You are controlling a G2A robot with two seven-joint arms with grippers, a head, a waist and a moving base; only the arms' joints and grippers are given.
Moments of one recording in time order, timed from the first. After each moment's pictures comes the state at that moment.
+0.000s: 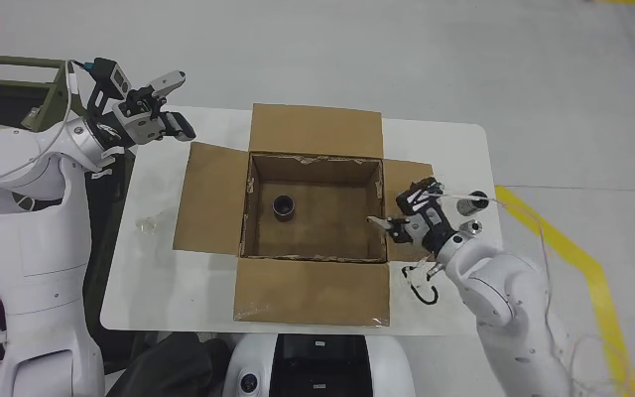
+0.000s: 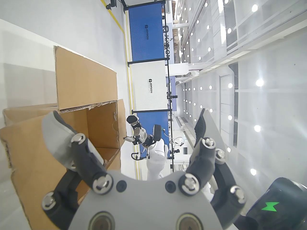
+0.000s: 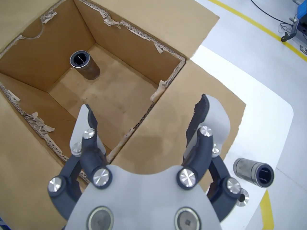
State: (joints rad) left arm 1.06 -0.99 -1.76 -1.61 -0.34 0.27 -1.11; right arm -1.52 -1.23 1.37 -2.07 -1.17 -0.32 0.67
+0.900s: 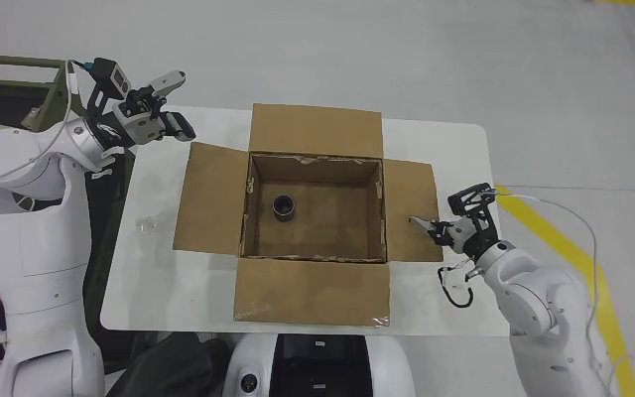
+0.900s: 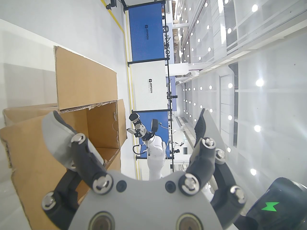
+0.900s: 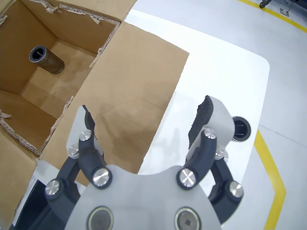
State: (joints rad) left arm 1.06 -0.99 -1.76 -1.61 -0.34 0.27 -1.11; right arm -1.62 -1.20 1.56 -2.05 -1.09 -0.30 0.65
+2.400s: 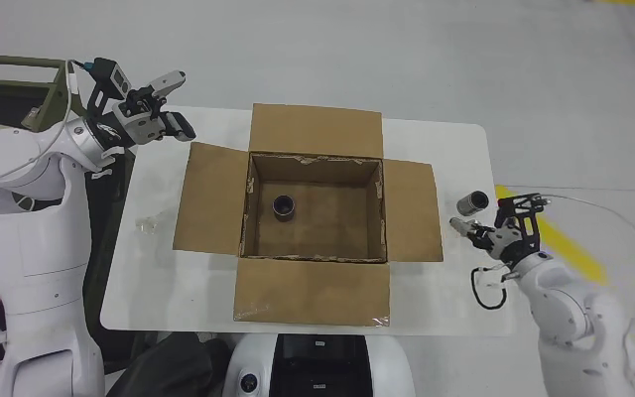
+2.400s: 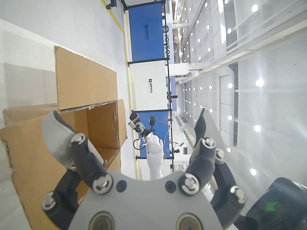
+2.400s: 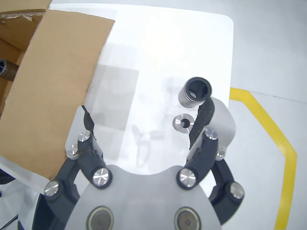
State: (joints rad) left arm 1.06 -0.99 -1.76 -1.61 -0.34 0.27 -1.11; right arm -1.68 -1.18 1.76 -1.92 -0.94 -0.28 0.63
